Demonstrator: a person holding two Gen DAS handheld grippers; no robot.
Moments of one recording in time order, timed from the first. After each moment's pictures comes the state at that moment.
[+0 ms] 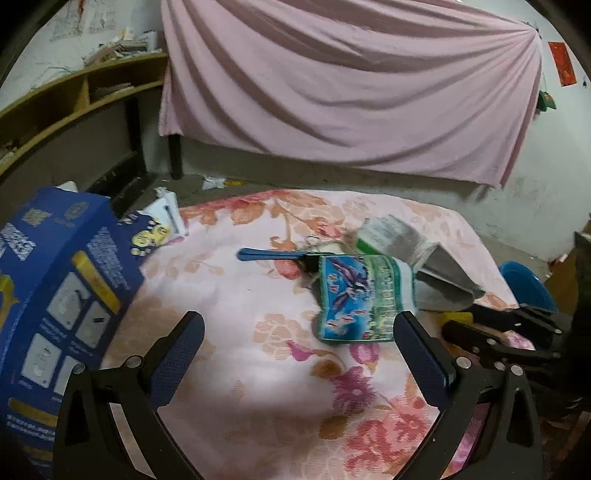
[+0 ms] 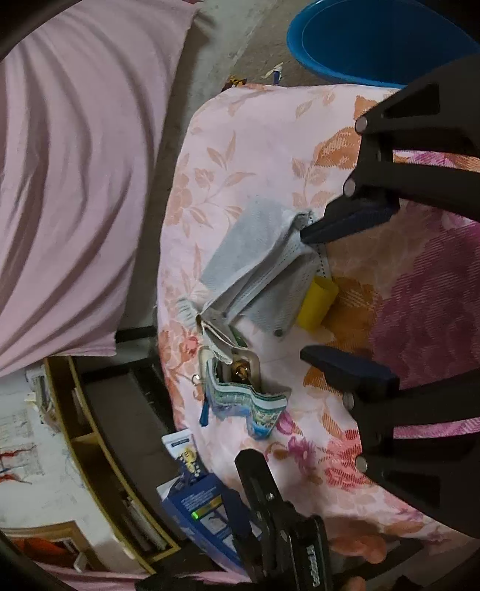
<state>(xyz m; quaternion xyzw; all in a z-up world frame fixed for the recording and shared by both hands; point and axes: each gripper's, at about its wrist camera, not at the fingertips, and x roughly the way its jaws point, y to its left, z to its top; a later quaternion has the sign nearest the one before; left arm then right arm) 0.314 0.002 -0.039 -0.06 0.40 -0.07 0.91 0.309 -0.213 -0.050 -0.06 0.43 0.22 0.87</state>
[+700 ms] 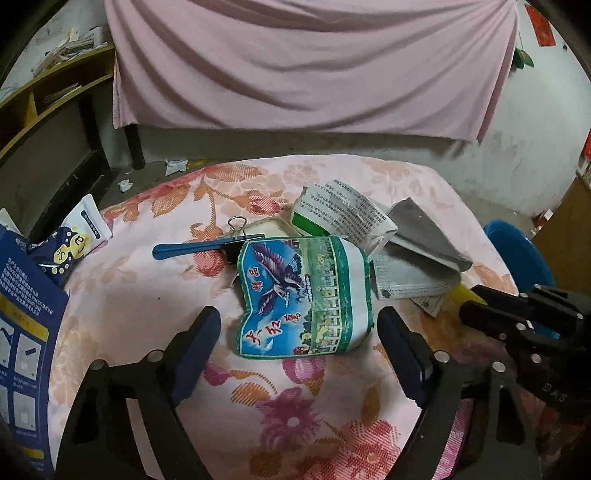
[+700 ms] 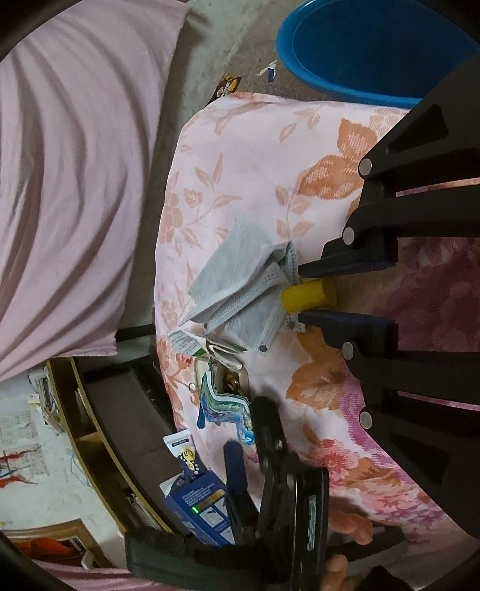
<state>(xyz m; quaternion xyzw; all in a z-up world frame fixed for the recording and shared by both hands) 0.346 -0.045 -0.060 -0.01 0.45 -0.12 0.88 0.303 -0.242 -0.046 -0.05 0.43 0.23 0.87</state>
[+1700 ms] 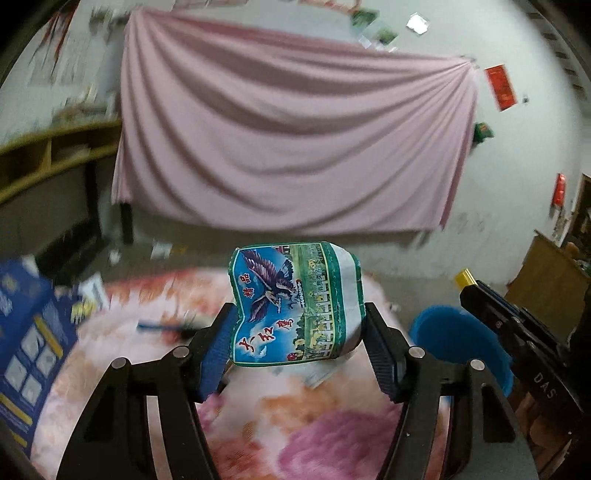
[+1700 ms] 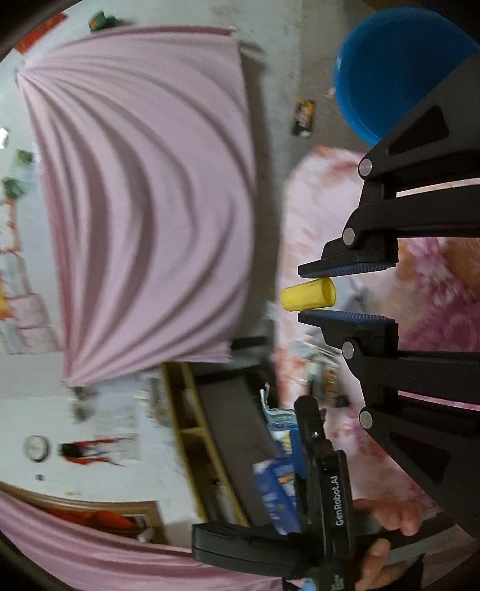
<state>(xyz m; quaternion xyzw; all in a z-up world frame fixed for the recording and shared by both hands) 0.273 -0.092 0.037 -0.06 0.25 -0.15 0.96 0.241 -0.297 0.022 0.01 0.19 0.21 0.96</state>
